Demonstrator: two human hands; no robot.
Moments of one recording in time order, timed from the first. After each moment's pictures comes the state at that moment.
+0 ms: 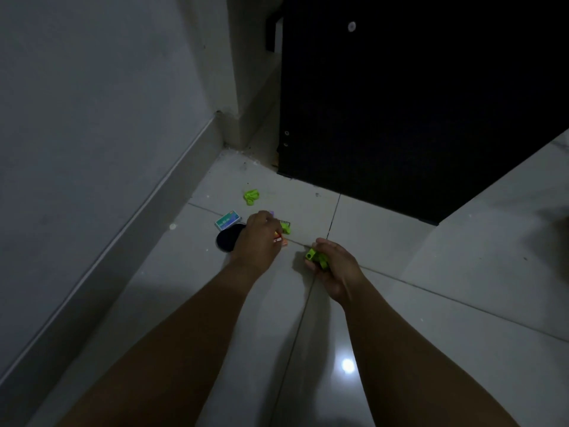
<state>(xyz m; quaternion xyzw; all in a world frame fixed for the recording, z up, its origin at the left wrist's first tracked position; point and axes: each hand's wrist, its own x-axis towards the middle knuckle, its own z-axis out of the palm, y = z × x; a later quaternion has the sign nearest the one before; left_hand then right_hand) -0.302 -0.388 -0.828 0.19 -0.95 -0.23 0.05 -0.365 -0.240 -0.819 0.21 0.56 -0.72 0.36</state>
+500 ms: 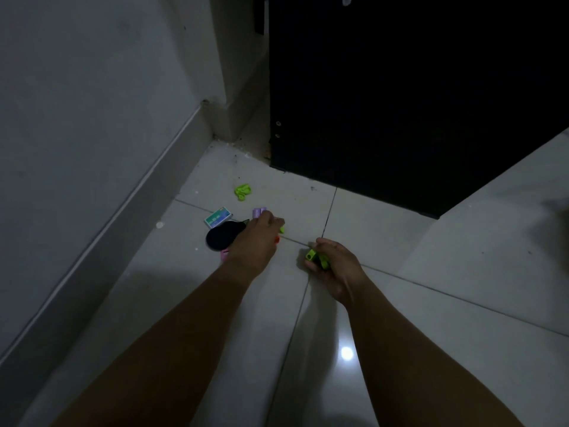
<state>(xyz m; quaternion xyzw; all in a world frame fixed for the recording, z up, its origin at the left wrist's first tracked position) -0.316 -0.391 -0.856 0.14 -0.98 -0.17 -0.03 -0.377 -0.231 -0.840 0.23 0.56 -0.71 0.37</state>
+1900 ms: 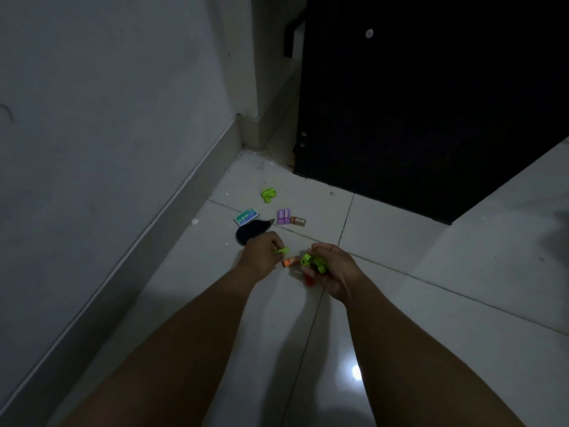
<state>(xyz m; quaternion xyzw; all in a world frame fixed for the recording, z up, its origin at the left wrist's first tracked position) -0.260 -0.391 -0.827 0.32 -0.78 -0.53 -0.01 -0.338 -0.256 -0.816 0.18 0.57 -0.68 0.43</state>
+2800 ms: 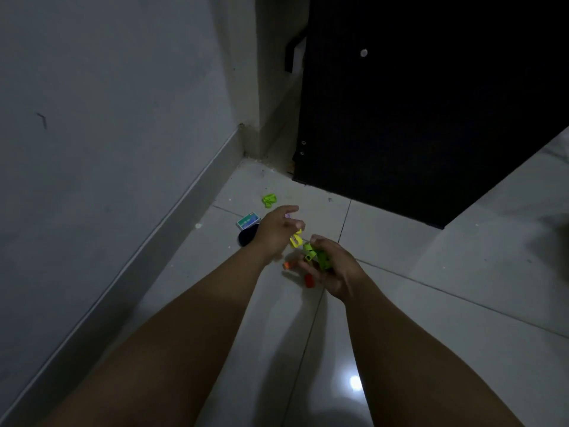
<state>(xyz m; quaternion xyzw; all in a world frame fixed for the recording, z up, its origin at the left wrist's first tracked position) -0.289 -0.387 -0.776 0.29 -0.73 -0.61 0.04 -0.331 -0.253 -0.793 0.16 0.50 -0.73 0.44</state>
